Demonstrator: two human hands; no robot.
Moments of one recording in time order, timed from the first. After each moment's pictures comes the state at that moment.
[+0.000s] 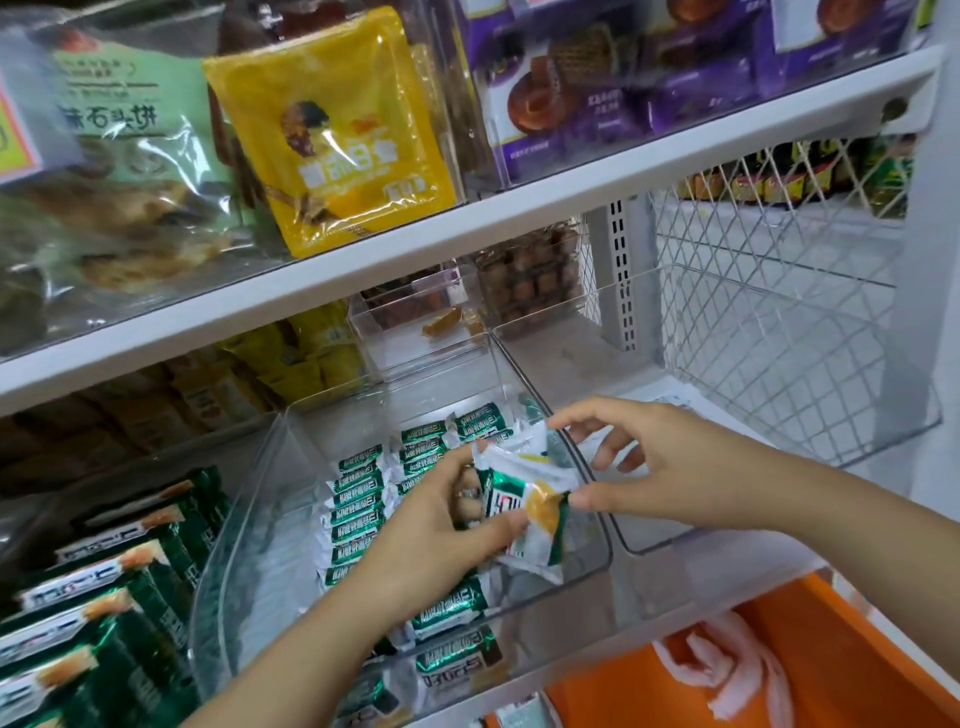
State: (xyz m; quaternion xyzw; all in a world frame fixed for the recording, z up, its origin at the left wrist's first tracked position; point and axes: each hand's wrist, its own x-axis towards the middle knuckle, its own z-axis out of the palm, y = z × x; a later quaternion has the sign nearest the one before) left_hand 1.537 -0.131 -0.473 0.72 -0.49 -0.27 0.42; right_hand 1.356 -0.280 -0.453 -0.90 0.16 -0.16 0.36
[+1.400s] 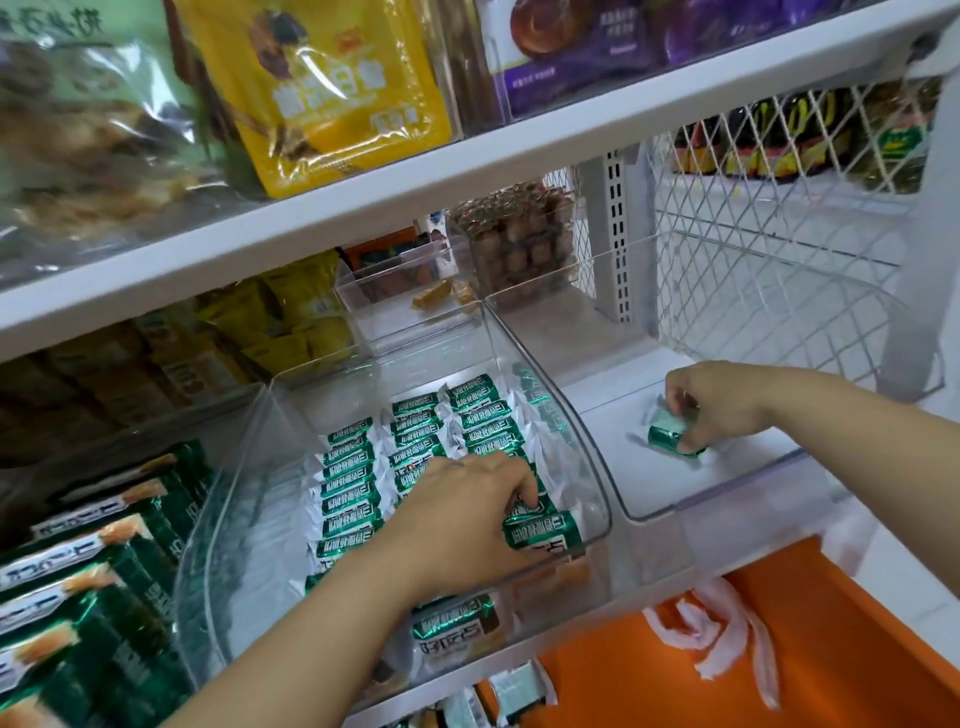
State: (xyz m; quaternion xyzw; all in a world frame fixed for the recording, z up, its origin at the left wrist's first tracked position) left_hand 1.527 -0.147 -0.475 0.74 -0.68 -0.02 0.00; right_hand 1.359 -0.379 -0.498 -0.91 0.37 0.06 0.17
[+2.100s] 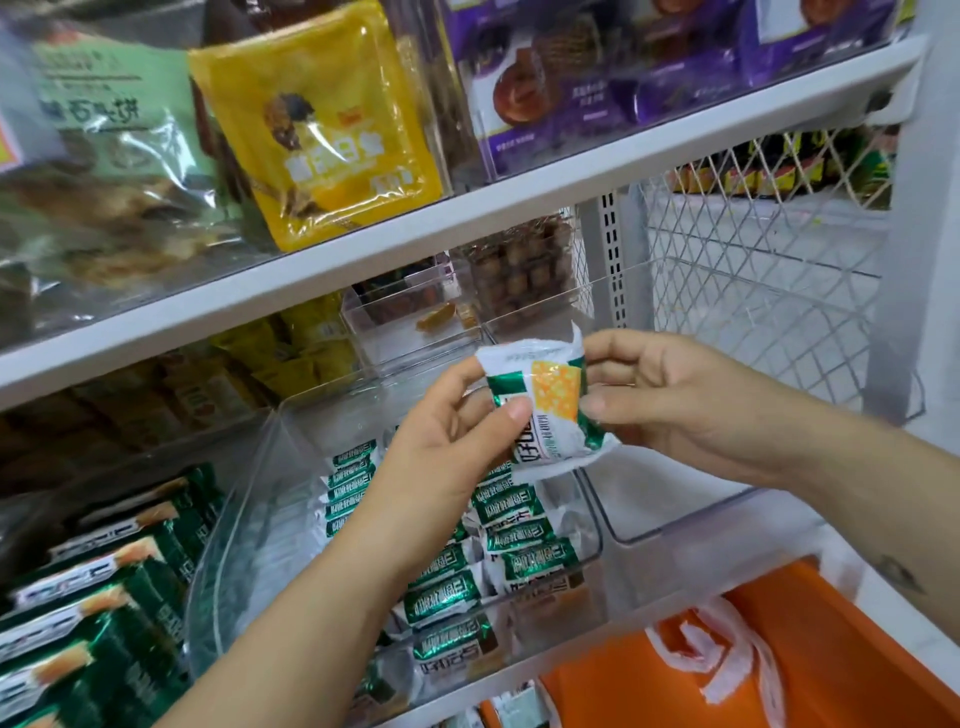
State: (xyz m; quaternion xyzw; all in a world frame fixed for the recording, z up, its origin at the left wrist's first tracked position) left_hand 1.501 -0.148 -0.426 0.55 -0.50 -0.32 0.59; right_hand 1.352 -0.283 -0.431 -0.64 0.04 -0.23 0.73
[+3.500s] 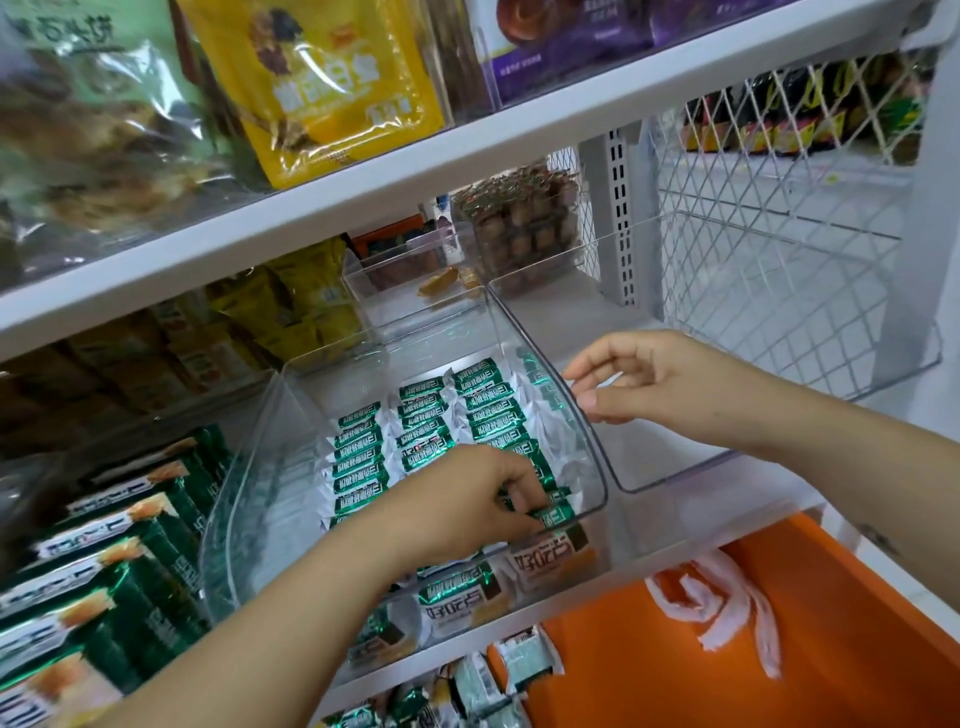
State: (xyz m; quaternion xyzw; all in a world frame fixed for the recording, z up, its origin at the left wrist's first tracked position) left_hand 1.520 -0.141 -0.458 0.74 -0.64 -0.20 0.06; right_hand 1.359 -0.286 -0.458 -0.79 0.17 -0.23 0.54
